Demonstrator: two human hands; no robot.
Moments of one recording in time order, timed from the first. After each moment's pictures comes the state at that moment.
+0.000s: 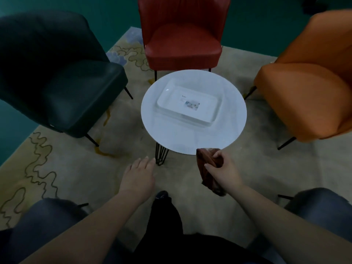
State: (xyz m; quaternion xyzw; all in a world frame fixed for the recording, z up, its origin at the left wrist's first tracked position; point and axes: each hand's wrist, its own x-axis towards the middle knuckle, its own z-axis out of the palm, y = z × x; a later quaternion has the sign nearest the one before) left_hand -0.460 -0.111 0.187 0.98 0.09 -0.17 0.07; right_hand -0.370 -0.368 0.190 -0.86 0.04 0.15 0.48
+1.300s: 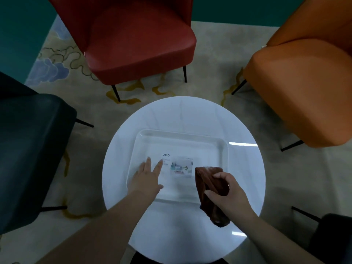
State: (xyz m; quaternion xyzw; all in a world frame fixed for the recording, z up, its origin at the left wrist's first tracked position) left_hand -0.011 -0.051 0.057 0.94 -0.03 -0.34 0.02; right_hand -0.055 -0.307 0.122 -0.81 0.21 0.24 0.50
